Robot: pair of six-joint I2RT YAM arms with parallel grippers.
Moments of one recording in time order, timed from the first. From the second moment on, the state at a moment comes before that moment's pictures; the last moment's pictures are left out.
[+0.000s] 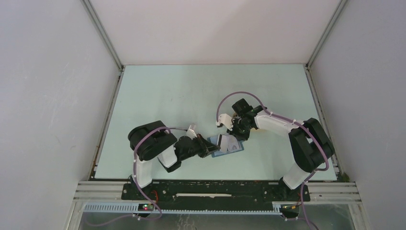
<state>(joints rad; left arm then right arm) -0.84 1.94 0.29 1.34 0.17 -1.35 0.58 1.65 1.00 -0.63 -0.27 -0.71</state>
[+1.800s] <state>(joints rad) -1.00 2.04 0.36 1.42 -0.07 -1.41 0.53 1.60 1.03 -0.69 -0.44 -0.61</state>
